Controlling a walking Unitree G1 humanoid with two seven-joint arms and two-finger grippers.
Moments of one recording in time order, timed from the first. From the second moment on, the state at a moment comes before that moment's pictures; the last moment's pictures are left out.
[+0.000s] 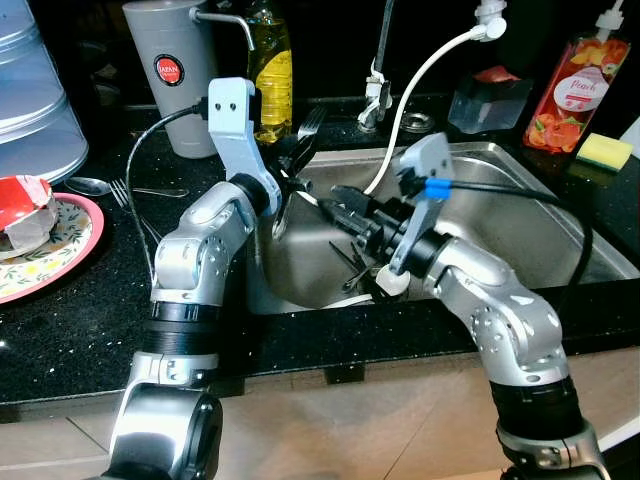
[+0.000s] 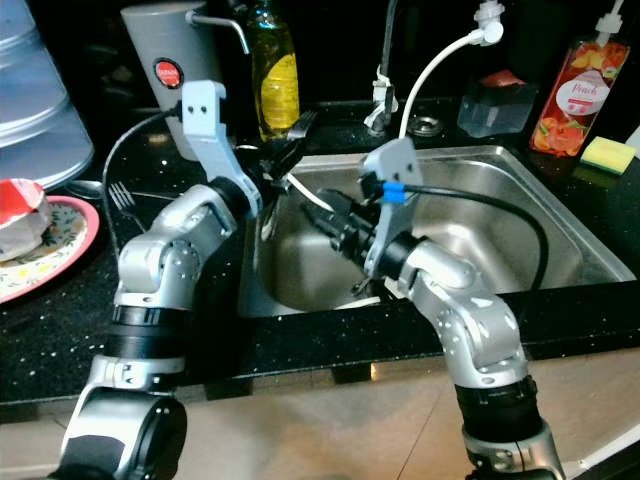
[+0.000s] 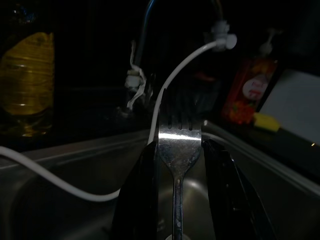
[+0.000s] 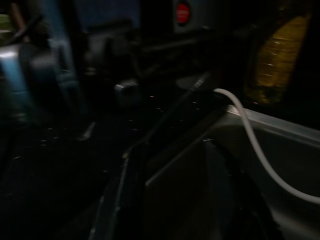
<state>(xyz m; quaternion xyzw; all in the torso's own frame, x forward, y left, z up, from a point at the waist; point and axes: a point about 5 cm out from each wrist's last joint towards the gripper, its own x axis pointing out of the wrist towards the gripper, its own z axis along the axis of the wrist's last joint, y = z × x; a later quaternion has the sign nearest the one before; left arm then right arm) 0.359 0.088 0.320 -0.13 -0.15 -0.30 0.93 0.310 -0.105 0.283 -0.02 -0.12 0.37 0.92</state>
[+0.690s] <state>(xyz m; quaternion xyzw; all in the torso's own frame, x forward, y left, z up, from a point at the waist) 0.341 0.067 0.329 -0.15 -0.19 -0.36 0.90 0.310 -0.086 0.280 0.11 -0.09 0.39 0.91</state>
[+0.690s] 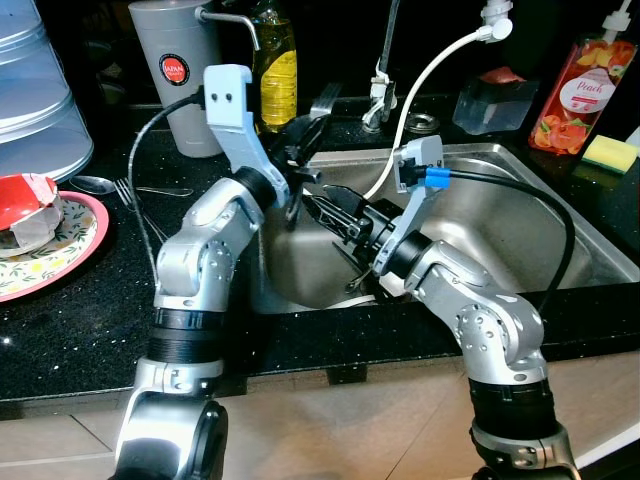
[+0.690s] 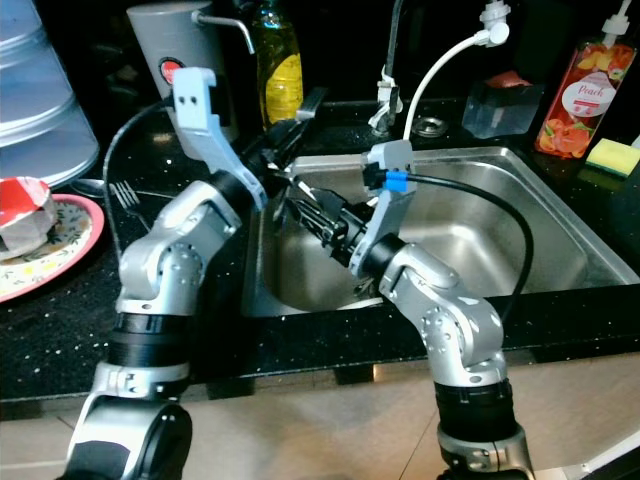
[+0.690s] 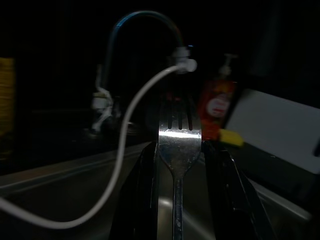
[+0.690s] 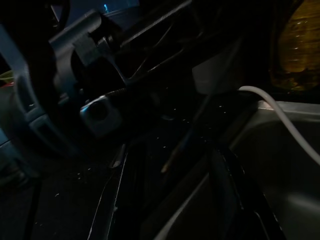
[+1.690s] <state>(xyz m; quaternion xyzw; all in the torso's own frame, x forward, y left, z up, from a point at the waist) 0.332 0.061 0.329 -0.16 -0.19 -0.39 0.89 0.321 -0.098 0.275 0.10 -0.08 0.32 0.94</state>
